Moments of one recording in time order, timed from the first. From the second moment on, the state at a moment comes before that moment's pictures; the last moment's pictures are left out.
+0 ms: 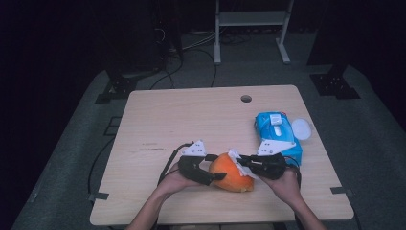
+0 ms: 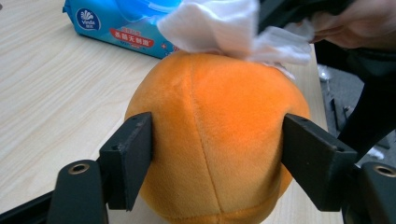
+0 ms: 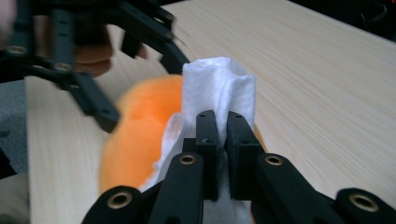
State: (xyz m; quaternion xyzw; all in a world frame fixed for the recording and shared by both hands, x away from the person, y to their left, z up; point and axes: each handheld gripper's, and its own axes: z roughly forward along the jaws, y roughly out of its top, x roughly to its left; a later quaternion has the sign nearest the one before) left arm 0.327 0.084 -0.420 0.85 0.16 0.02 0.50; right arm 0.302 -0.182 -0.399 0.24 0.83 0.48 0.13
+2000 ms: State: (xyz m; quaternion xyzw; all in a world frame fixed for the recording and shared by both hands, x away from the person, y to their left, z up) left arm 0.319 0.082 -0.420 0.87 0.11 0.05 0.48; right arm 0.302 -0.162 -0.401 0.21 0.85 0.47 0.12
